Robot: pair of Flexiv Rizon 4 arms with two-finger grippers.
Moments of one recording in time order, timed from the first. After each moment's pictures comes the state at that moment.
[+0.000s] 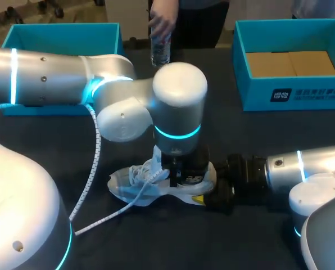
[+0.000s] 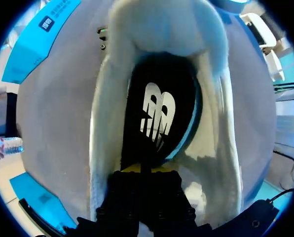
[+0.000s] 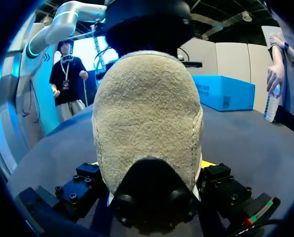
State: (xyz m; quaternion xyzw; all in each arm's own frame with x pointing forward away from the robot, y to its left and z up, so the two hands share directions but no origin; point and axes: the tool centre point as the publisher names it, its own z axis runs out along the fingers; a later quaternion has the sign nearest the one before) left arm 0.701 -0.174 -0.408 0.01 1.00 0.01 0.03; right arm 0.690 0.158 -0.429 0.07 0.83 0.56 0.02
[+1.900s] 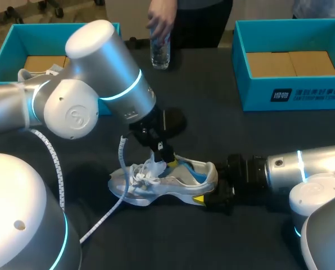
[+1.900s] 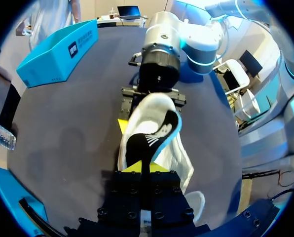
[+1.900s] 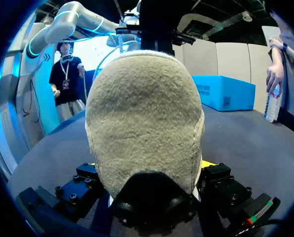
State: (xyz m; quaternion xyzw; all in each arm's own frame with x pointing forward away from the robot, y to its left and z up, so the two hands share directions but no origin) left arm 0.697 -0.181 -0.333 -0.03 0.97 -0.21 -0.07; right arm 0.690 0.158 -0.428 0.07 0.83 0.56 0.02
